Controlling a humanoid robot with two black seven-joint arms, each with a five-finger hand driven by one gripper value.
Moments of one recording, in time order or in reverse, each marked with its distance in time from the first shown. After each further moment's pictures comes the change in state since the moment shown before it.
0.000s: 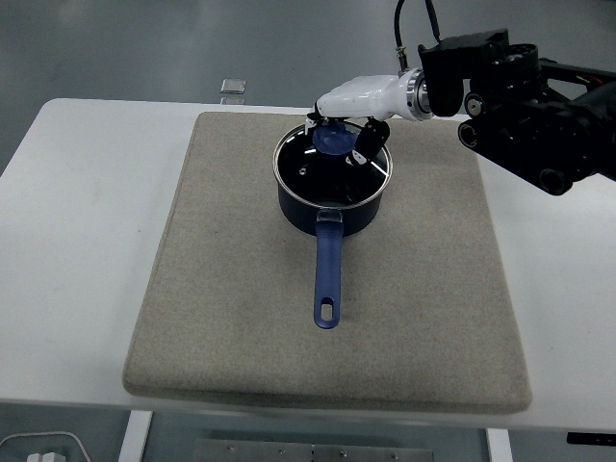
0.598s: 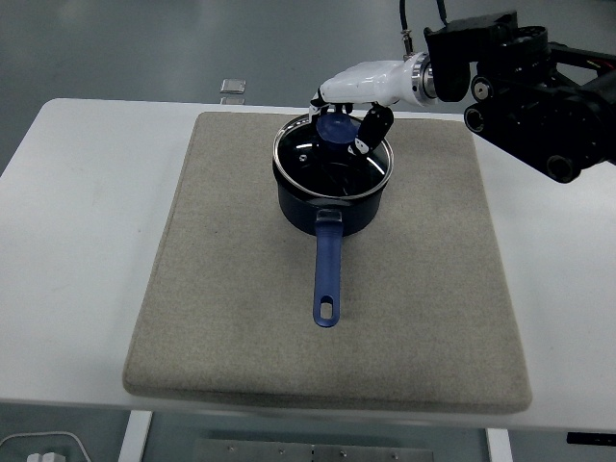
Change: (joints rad) left arm 0.000 0.000 0.000 0.000 0.000 0.000 0.000; right arm 0.028 -0.013 0.018 -0.008 0.001 0.029 0.000
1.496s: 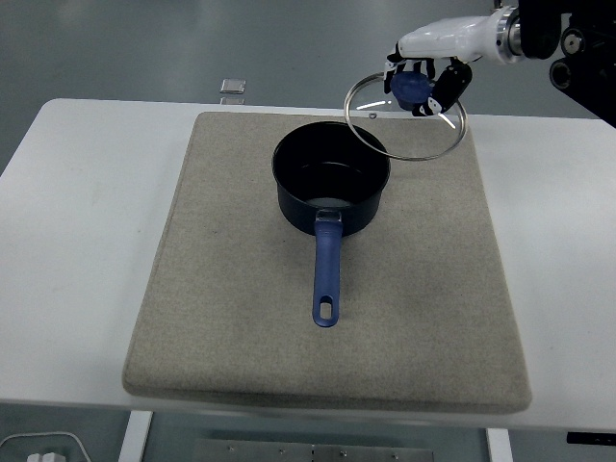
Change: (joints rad) left arm 0.000 0.000 0.000 0.000 0.000 0.000 0.000; right arm 0.042 -0.199 -0.013 -0.002 0.005 0.047 -0.007
